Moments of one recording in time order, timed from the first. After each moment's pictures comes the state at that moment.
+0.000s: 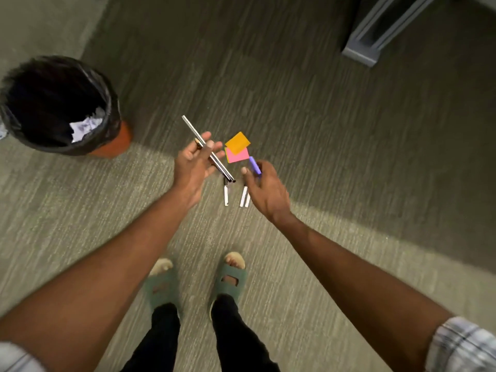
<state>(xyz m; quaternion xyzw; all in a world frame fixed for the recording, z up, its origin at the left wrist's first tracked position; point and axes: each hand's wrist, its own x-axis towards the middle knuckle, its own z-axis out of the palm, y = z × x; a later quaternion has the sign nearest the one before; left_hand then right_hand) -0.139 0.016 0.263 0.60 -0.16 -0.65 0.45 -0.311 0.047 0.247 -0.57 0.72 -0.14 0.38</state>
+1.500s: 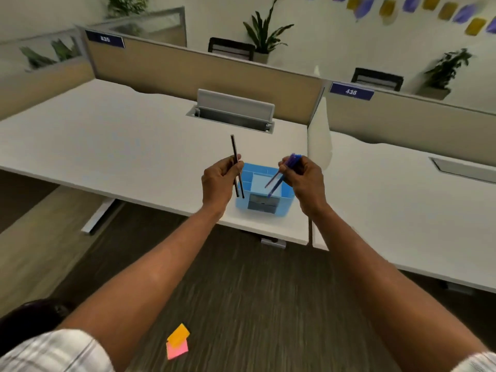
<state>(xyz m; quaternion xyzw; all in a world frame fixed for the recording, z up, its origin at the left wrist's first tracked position) -0.449 -0.316 0.796 0.51 -0.48 -0.44 0.56 -0.636 -0.298 0.830 -0.52 0.60 -0.51 0.33</state>
